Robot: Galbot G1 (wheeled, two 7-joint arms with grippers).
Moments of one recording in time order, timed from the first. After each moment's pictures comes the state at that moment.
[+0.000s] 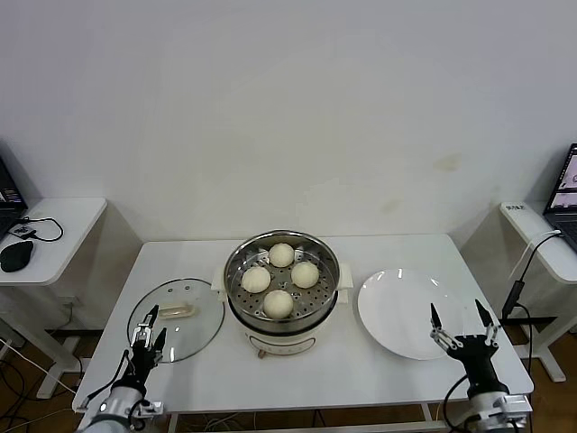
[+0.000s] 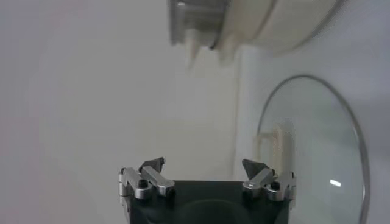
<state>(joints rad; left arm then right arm) 1.45 -1.13 -0.57 -1.70 1.20 0.01 -0.13 -1.60 1.40 0.84 1.99 0.17 0.17 -0.16</state>
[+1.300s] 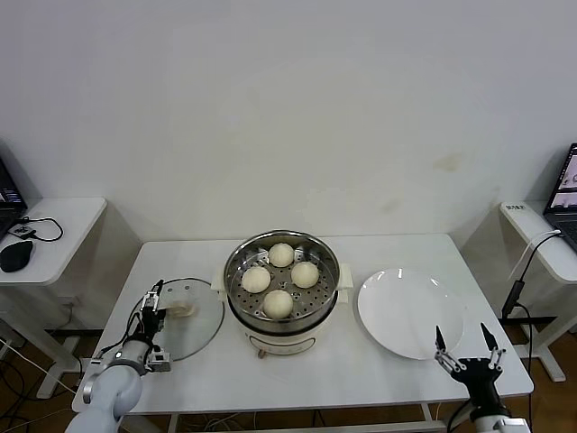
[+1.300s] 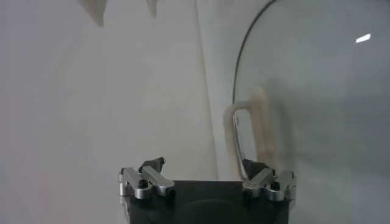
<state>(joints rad) 1.10 -1.11 -0.45 -1.36 1.21 0.01 -0.07 -1.66 1.47 0.88 1.96 0.11 0.22 -0.18</state>
